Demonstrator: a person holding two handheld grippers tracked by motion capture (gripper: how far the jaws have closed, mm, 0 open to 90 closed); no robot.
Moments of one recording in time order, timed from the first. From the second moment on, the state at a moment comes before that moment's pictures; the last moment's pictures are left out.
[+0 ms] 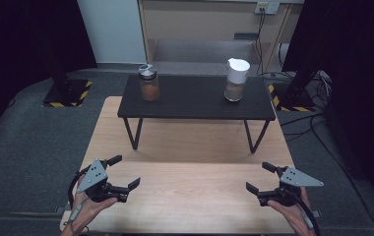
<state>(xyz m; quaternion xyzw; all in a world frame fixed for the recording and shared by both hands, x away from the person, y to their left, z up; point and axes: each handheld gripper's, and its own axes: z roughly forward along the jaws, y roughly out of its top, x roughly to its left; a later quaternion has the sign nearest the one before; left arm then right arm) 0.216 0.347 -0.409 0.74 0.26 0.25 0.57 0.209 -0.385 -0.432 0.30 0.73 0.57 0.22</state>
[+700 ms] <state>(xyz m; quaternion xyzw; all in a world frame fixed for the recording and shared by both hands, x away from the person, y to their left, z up) 0.209 0.355 -0.415 0.70 0.31 0.28 0.58 0.204 -0.400 -0.439 0.35 0.69 0.58 0.24</state>
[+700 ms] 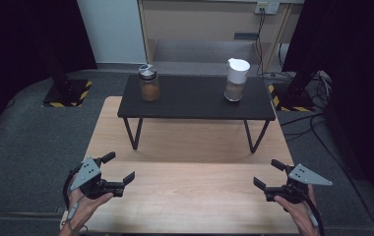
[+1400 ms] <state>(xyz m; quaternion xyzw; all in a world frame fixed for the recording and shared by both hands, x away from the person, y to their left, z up) 0.209 0.361 -0.419 0.69 0.32 0.28 0.58 0.198 -0.422 -0.444 0.37 0.66 0.60 0.25</state>
